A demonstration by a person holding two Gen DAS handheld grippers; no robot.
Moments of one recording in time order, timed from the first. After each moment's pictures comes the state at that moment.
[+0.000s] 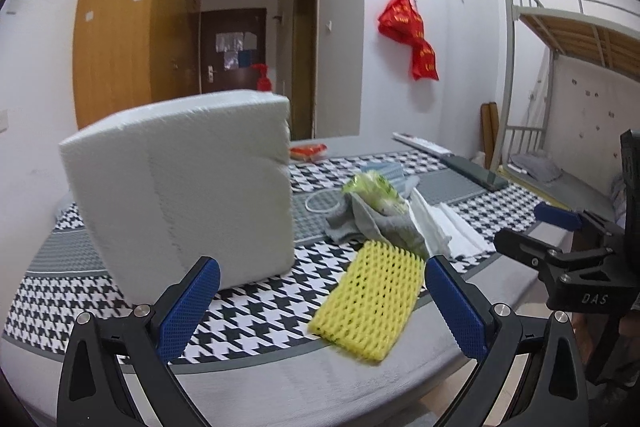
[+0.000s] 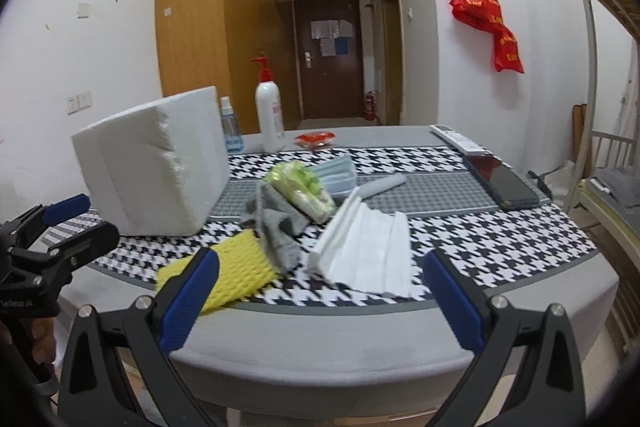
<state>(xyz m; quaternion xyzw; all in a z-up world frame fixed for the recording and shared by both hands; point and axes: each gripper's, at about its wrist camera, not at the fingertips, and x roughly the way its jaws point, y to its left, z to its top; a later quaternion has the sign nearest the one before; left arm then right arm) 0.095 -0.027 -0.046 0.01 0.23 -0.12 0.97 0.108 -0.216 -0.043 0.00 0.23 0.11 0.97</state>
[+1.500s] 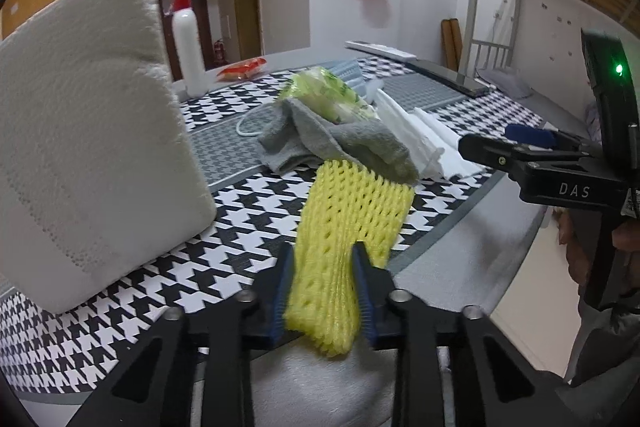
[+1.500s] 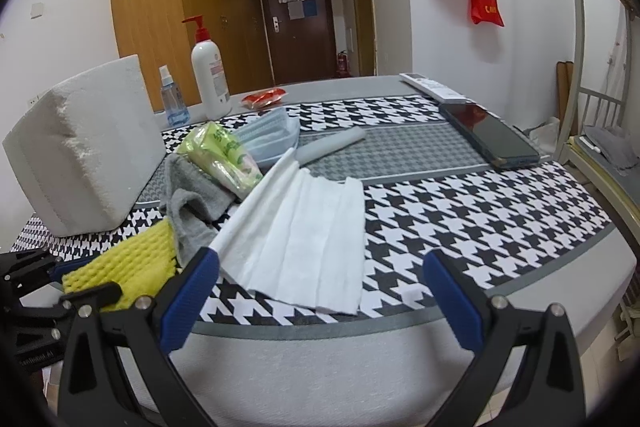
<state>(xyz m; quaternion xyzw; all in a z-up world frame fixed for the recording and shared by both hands) 0.147 -0.060 -0.091 0.08 0.35 -0.20 0.91 0.173 -0.248 -0.080 0.03 0.31 0.07 0.95</state>
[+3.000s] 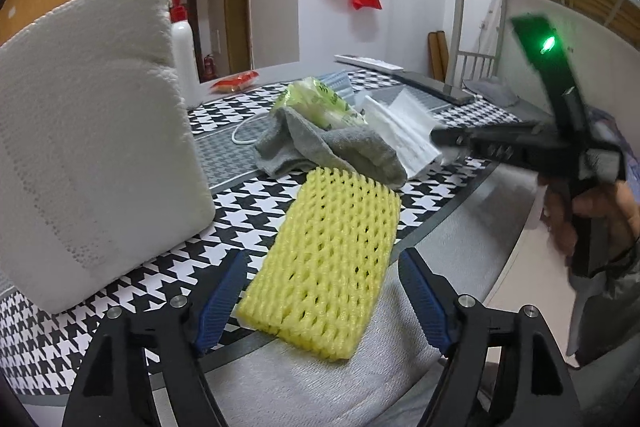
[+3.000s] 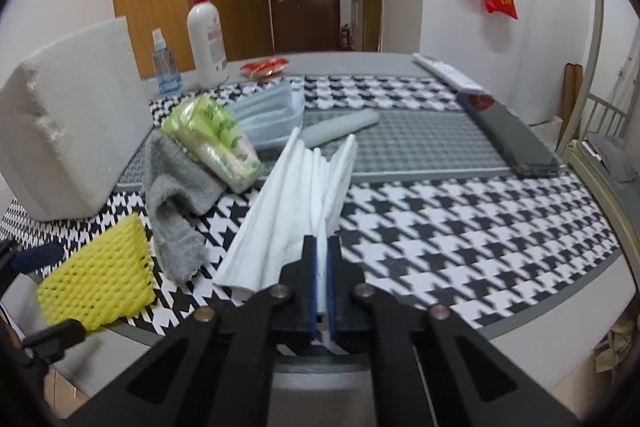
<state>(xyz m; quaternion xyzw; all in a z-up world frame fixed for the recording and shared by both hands) 0.135 -0.055 -0.092 0.08 0.33 -0.22 0.92 0.200 -0.234 -0.079 0.00 0.35 0.07 0.93</state>
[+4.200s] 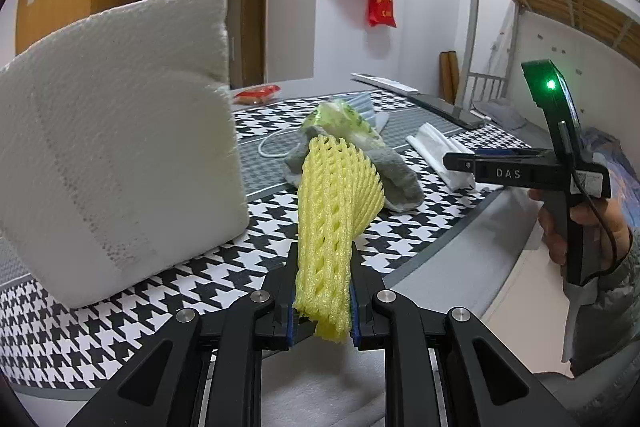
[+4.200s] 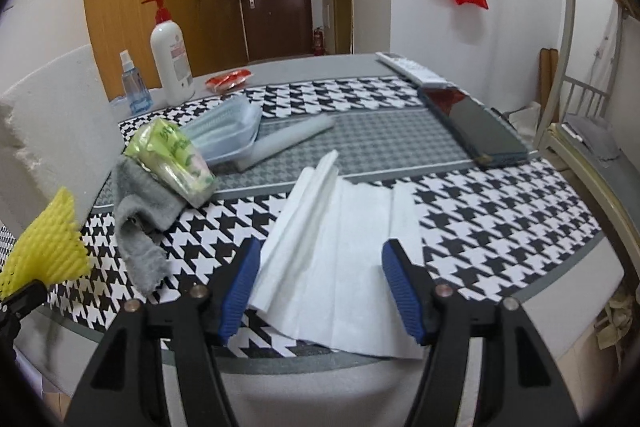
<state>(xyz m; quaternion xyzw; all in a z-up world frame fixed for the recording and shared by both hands) 0.126 -0.025 -0.082 0.05 0.31 -0.20 0.93 0.204 -0.253 -0.081 0.02 0.36 0.03 0.93</state>
